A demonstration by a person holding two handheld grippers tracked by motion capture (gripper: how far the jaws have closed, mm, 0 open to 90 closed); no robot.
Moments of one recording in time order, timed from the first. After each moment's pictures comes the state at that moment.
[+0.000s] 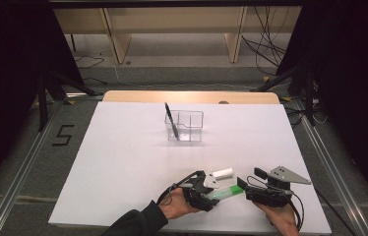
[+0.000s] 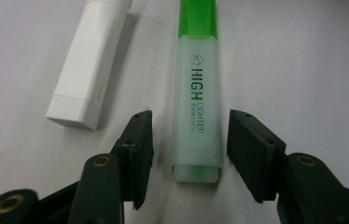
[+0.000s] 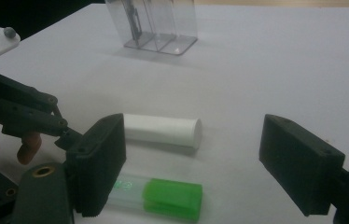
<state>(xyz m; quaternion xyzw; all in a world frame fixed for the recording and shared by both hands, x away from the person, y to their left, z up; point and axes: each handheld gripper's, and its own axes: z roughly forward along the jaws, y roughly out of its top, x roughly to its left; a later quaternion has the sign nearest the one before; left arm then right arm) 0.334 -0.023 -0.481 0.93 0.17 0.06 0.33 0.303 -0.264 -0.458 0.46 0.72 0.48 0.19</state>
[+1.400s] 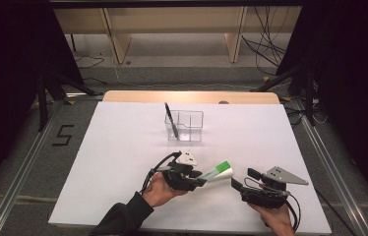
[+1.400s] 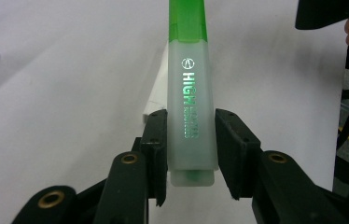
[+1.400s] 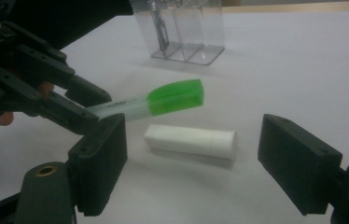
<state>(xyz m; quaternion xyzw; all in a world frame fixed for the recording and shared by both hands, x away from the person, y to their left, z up) 0.365 0.035 -0.443 0.87 0.25 0.02 0.42 0.298 -0.250 -0.452 0.45 0.72 0.51 0.16</state>
